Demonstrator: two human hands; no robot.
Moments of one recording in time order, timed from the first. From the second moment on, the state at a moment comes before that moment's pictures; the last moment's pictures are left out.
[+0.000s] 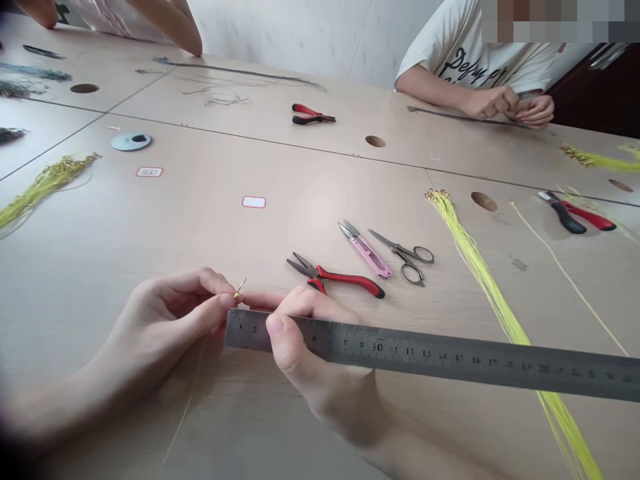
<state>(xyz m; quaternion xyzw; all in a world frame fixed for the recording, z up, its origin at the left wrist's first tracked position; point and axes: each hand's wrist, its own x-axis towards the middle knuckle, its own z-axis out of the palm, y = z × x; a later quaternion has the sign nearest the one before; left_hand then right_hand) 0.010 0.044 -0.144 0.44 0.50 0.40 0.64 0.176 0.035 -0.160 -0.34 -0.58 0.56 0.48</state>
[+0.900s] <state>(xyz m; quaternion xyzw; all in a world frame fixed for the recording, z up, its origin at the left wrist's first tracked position) 0.014 0.045 -0.146 0.43 0.47 0.43 0.64 0.179 0.033 -0.160 -0.37 -0.59 0.55 0.47</state>
